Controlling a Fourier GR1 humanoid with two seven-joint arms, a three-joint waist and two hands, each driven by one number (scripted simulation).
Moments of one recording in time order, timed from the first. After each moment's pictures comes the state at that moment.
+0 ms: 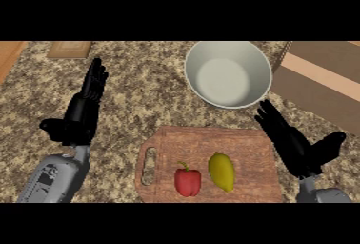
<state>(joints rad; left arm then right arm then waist) -0.30 0.26 -0.20 -1.50 0.13 0.32 -0.05 -0.06 -0.26 0.16 -1.52 -0.38 0.07 0.10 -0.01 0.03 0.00</state>
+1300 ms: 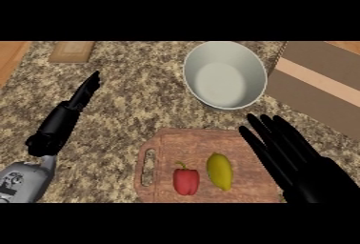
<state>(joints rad) -0.23 0.49 -0.23 -1.51 0.11 0.03 -0.09 -0.26 -0.72 0.60 -2.32 0.64 0.19 0.67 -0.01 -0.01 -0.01</state>
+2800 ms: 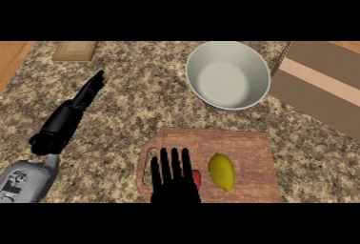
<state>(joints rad) -0.25 0.46 -0.22 -1.51 0.09 0.01 -0.09 -0.46 -0.04 1.07 -1.78 0.93 0.57 1.15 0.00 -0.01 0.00</state>
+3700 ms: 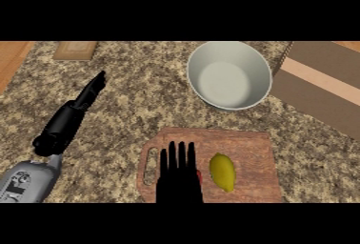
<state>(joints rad) -0.24 0.43 -0.21 -1.51 0.05 -0.01 -0.09 -0.45 -0.02 1.04 -1.66 0.98 0.61 1.14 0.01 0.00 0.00</state>
